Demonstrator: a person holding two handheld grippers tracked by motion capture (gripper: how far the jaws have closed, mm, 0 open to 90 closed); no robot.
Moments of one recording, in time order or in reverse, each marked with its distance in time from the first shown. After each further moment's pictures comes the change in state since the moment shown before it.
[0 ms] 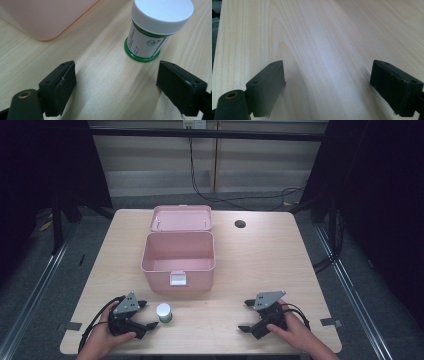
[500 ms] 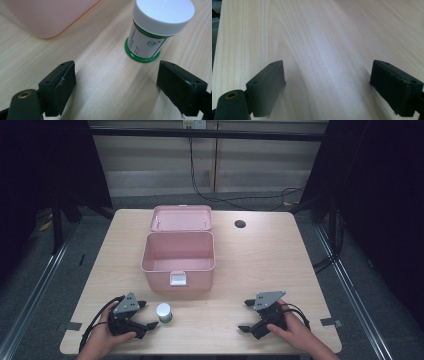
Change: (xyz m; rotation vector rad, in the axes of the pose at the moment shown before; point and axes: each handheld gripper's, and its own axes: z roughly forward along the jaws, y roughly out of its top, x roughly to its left) left arm -0.002 0.002 -0.001 0.015 0.005 -0.045; right arm 0.000 0.000 0.000 0.000 0.000 0.001
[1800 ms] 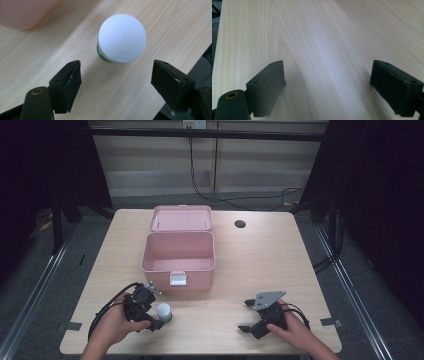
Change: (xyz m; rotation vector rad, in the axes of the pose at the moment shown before) left arm -0.023 0.087 -0.003 0.454 -0.044 -0.126; right arm 0.000 0.000 0.000 0.000 0.003 -0.001
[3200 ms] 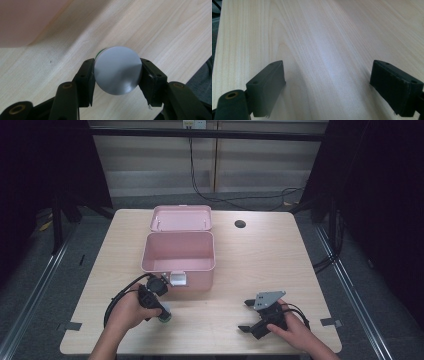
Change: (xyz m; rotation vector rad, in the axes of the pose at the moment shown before) left arm 0.000 0.040 0.006 0.127 0.004 -0.027; right arm 0.000 0.000 0.000 0.000 0.000 -0.001
